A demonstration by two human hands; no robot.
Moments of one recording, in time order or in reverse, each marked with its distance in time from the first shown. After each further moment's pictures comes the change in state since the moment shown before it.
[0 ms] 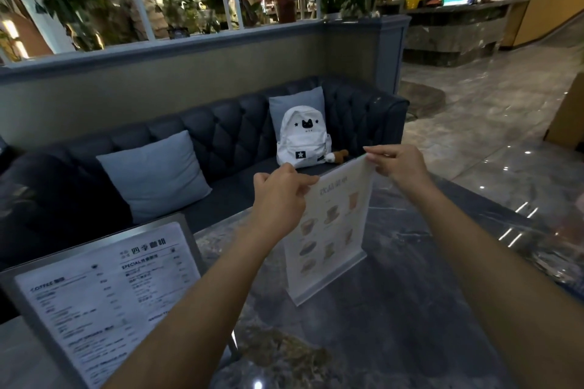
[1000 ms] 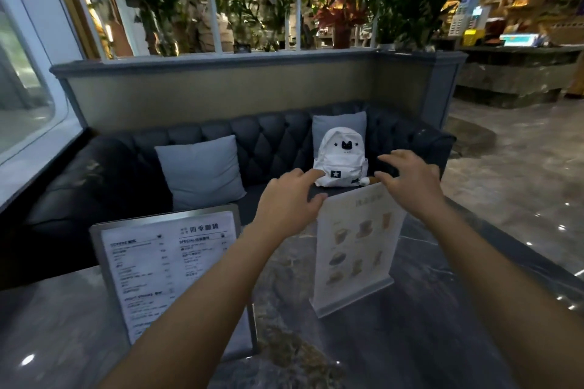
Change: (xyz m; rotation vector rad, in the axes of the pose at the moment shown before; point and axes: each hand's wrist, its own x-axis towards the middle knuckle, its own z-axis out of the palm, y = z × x) left_hand -0.024 -0.023 -0.050 0.111 0.048 -0.038; right_hand -0.016 -0.057 0.038 -0.692 -0.058 -0.330
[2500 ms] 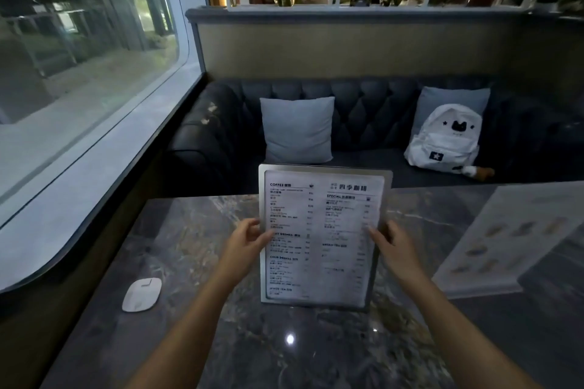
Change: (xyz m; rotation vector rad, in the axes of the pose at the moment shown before) left_hand -0.229 -0.234 -0.049 -0.656 0.147 -0.787; right_hand -0.136 -0.161 0.187 0.869 -0.509 0.223
